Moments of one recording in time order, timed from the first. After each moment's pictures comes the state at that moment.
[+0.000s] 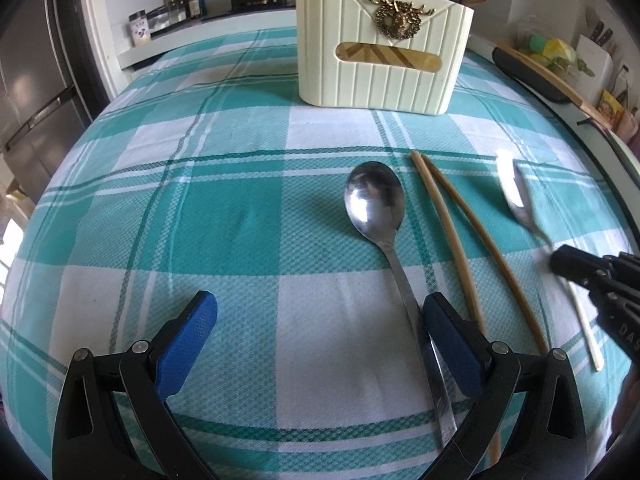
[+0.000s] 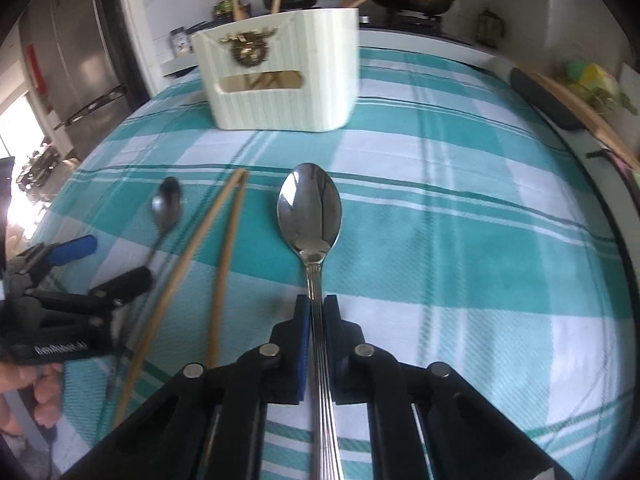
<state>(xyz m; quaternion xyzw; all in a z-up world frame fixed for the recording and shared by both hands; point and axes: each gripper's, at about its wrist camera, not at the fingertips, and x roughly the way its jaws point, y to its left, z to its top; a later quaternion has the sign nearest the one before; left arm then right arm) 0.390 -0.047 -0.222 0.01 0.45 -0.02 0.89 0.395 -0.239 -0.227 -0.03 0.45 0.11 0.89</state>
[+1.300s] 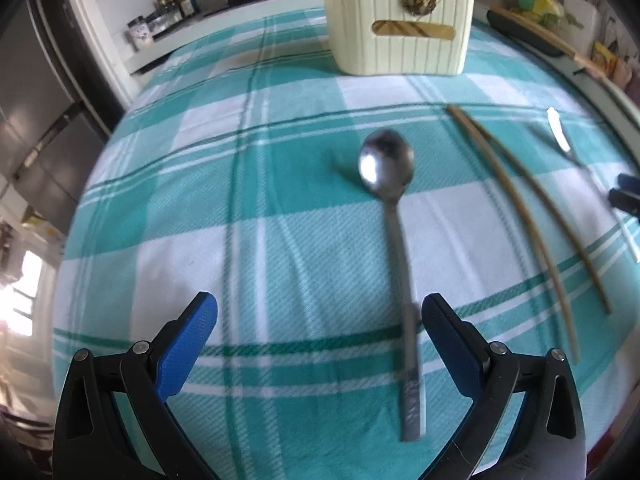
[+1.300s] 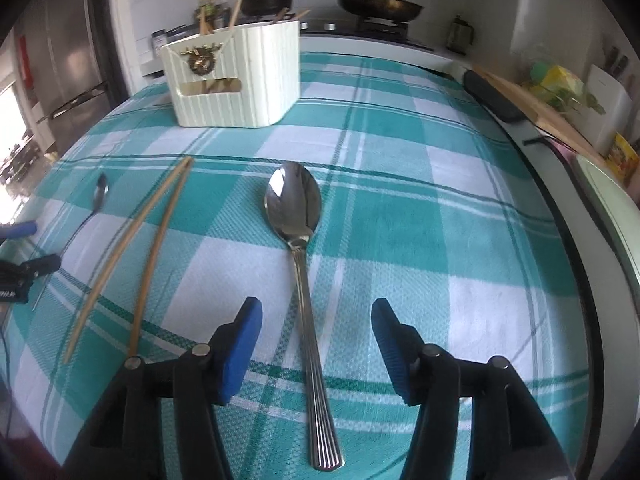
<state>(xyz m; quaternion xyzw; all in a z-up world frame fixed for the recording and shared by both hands) 0.362 0.002 -0.211 0.08 0.48 -0.04 0.87 0.373 -0.293 -0.212 -0.06 0.44 0.10 0.89</state>
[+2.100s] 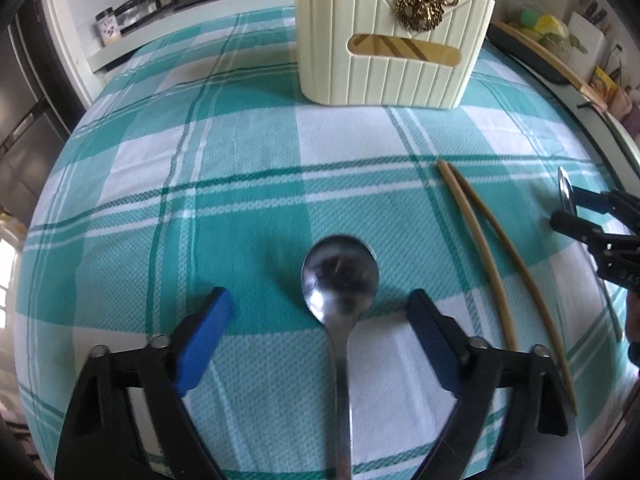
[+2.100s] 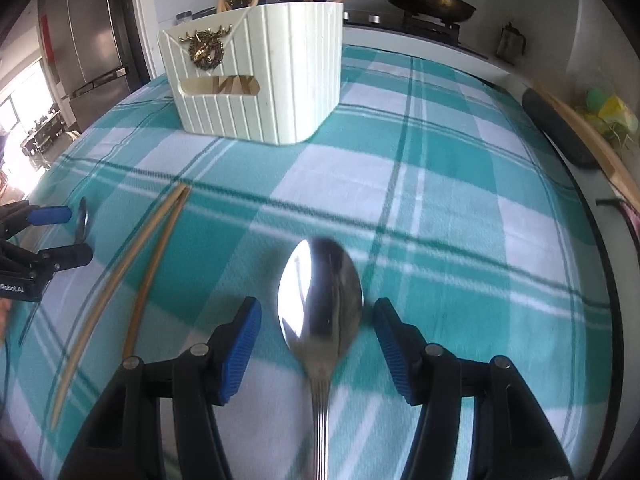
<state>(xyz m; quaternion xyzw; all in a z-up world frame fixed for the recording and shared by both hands) 0.428 -0.028 -0.214 0.04 0.49 -0.06 0.87 0.458 -0.261 -0.229 -0.08 0.44 0.15 0.88</state>
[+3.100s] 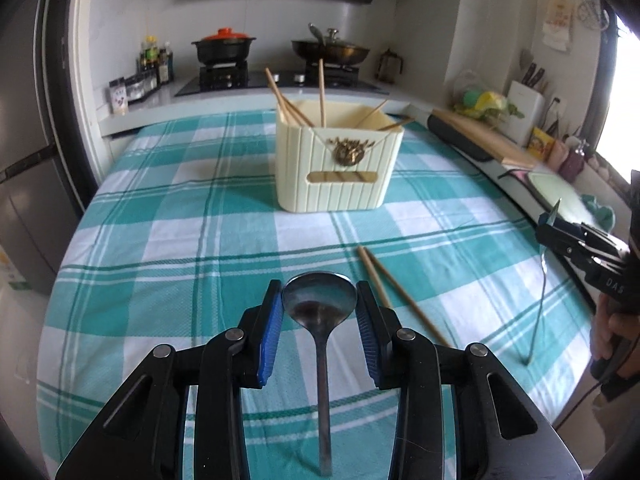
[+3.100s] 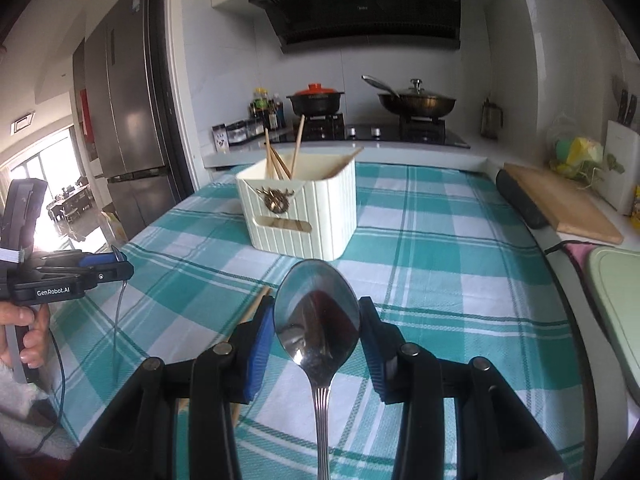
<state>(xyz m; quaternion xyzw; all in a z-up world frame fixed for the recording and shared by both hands) 0.343 -0.009 -0.112 -0.01 0.35 -0.13 0.93 0.349 -0.283 -0.123 0.00 0.27 0.18 0.94</state>
